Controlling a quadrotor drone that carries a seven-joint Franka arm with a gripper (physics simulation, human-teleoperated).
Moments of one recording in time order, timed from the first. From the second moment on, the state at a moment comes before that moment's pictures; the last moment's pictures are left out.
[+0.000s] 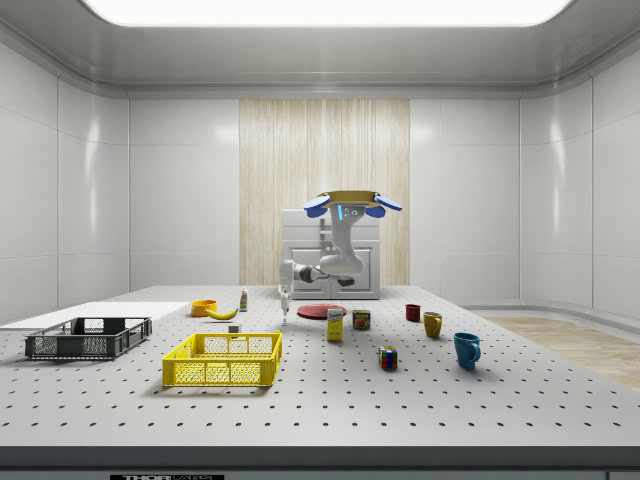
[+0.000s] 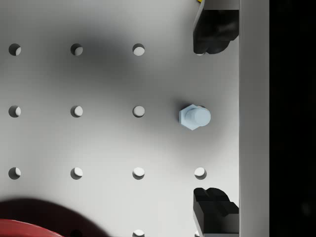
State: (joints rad) arm -1.15 -1.41 1.35 -2.88 -1.82 1.47 1.67
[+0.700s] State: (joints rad) arm -1.16 -1.45 1.21 -2.84 -1.94 1.56 1.67
